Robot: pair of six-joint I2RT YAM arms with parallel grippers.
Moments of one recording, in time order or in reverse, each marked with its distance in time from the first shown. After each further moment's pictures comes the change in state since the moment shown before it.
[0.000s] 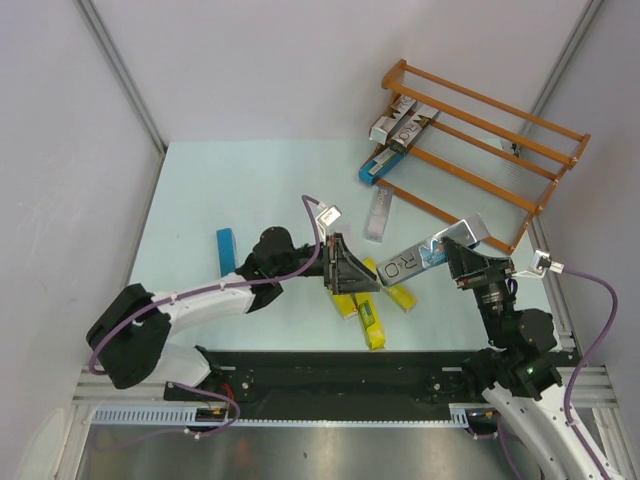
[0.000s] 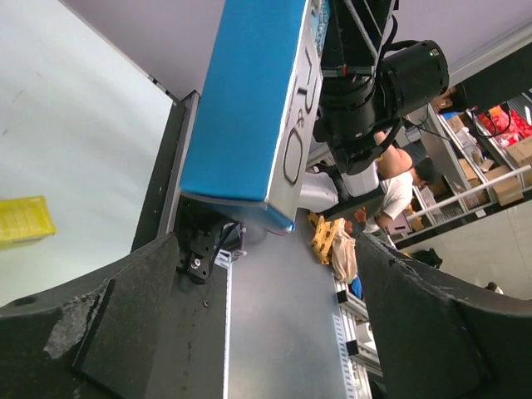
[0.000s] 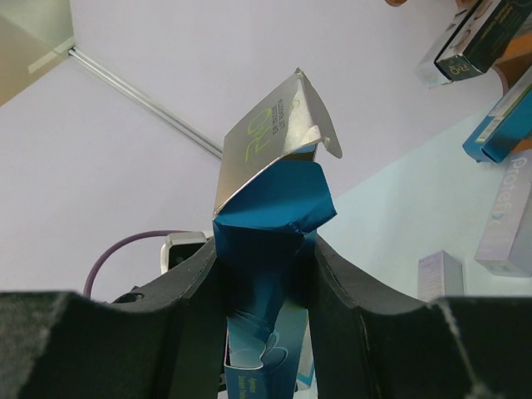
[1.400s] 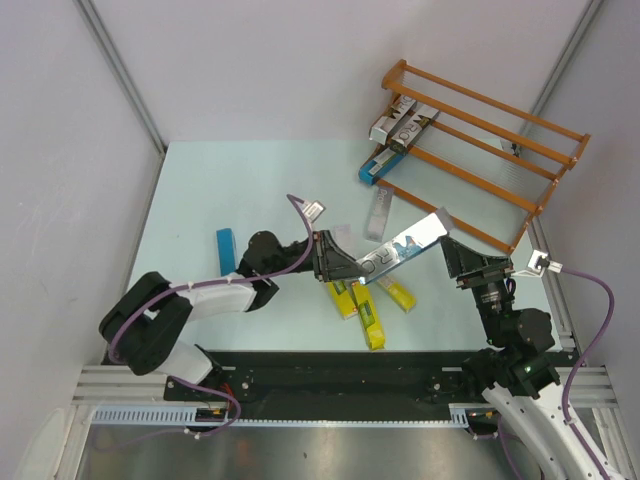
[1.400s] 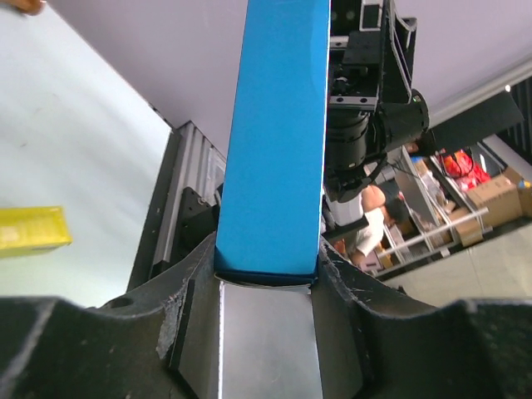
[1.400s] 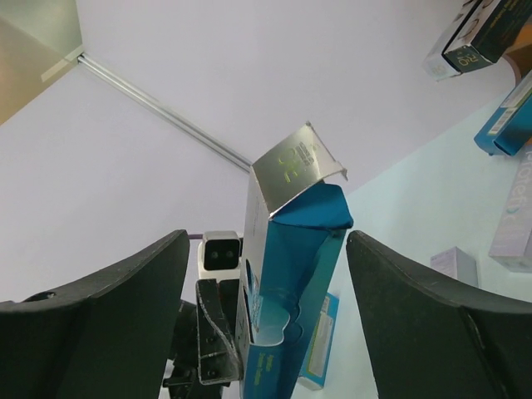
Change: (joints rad) left arm 0.069 0.138 -0.051 0.322 0.023 -0.185; right arm -0.003 0.016 -0.016 0.029 -0.007 0.045
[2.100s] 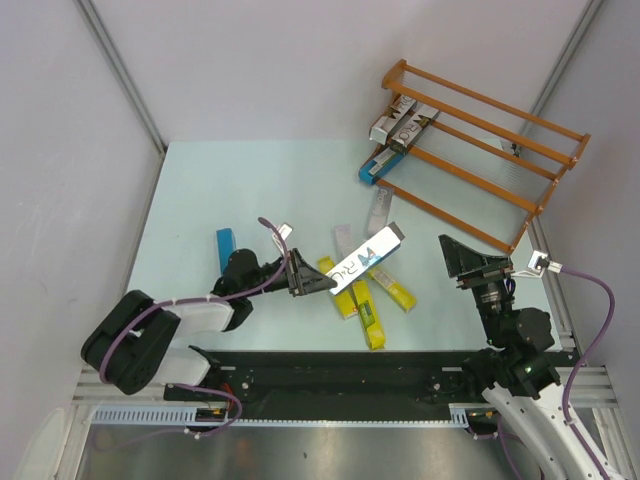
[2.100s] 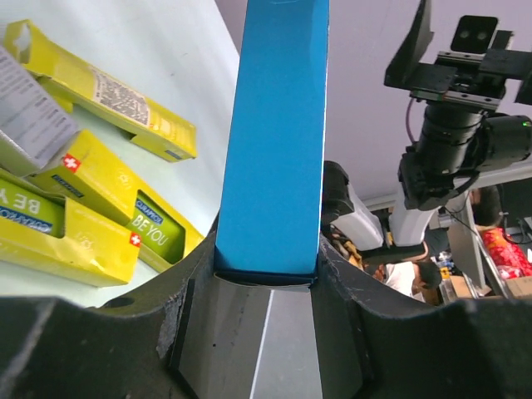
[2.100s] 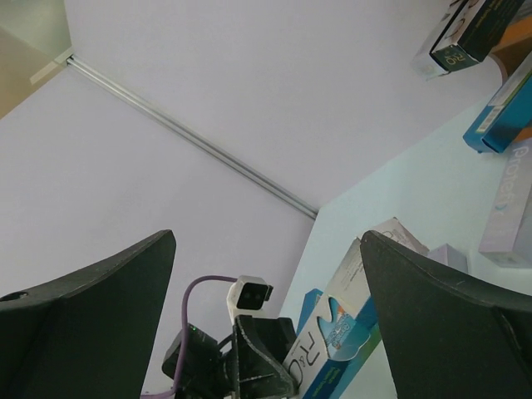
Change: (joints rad) left arm 0.172 -0.147 -0.311 -0.106 -0.055 0.065; right arm 0.000 -0.004 0.002 -0.026 0.016 -0.001
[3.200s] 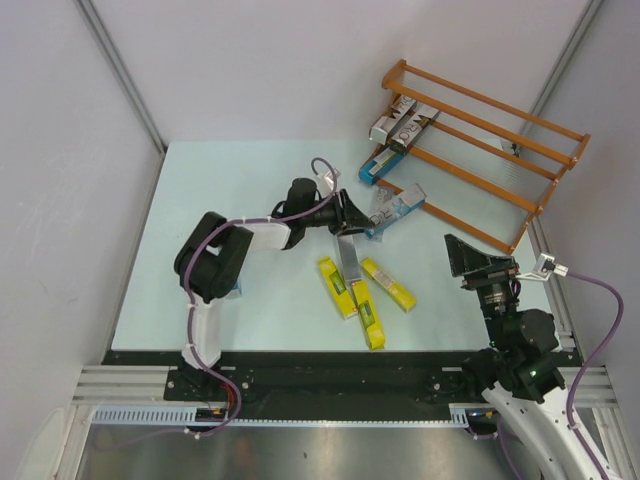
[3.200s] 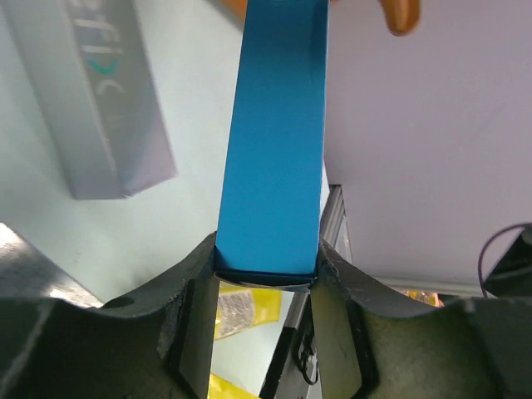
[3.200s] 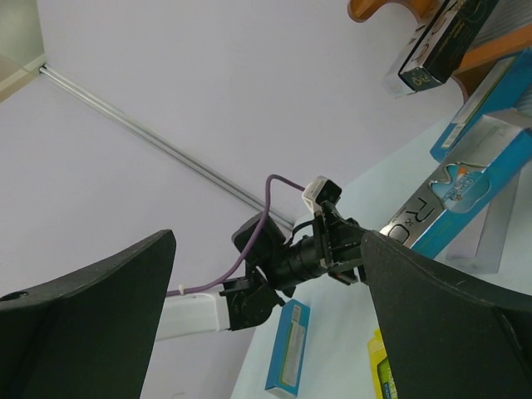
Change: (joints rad) left arm 0.027 0.697 0.862 -0.420 -0.005 0.090; right arm -0.003 -0.019 0.025 -0.067 0.054 -0.048
